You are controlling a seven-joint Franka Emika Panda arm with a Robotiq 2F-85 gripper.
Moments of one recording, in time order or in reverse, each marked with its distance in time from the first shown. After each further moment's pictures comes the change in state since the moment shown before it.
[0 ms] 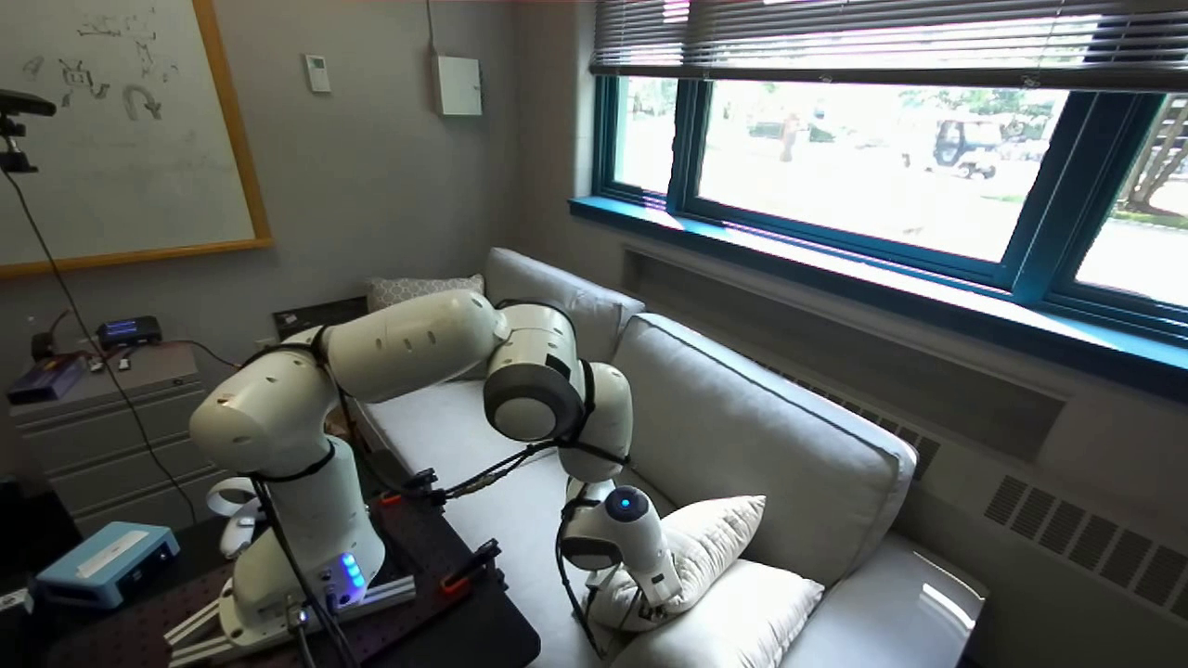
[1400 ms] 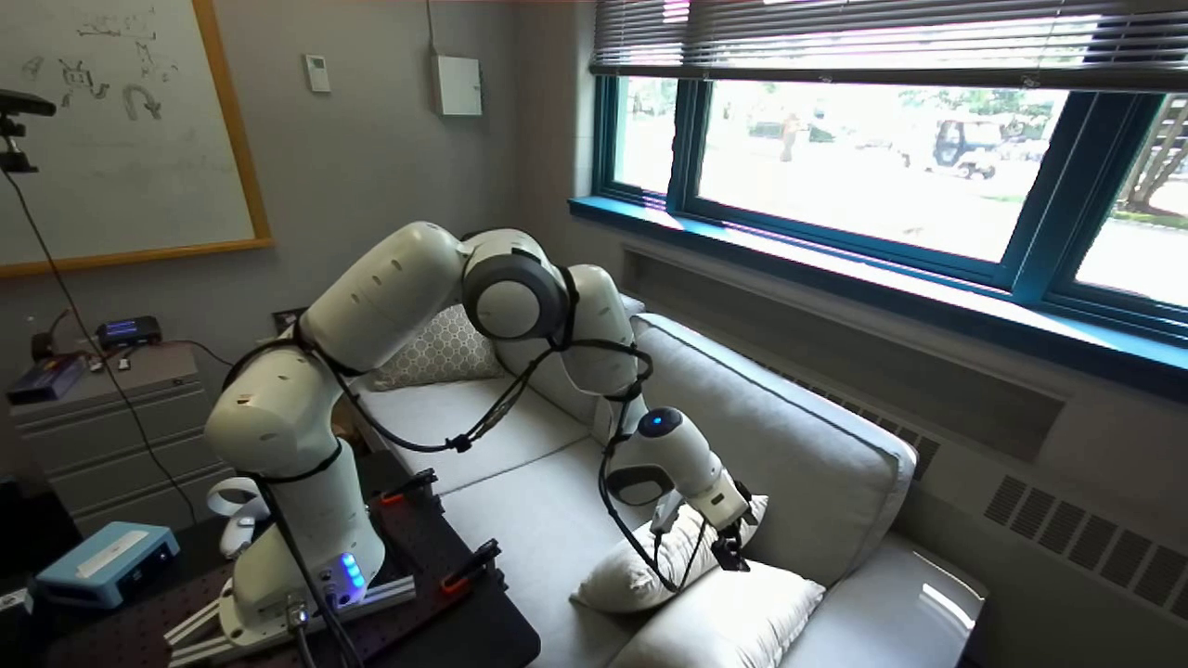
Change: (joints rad) arm 0.207 -0.322 -0.177 -0.008 0.159 0.003 0.000
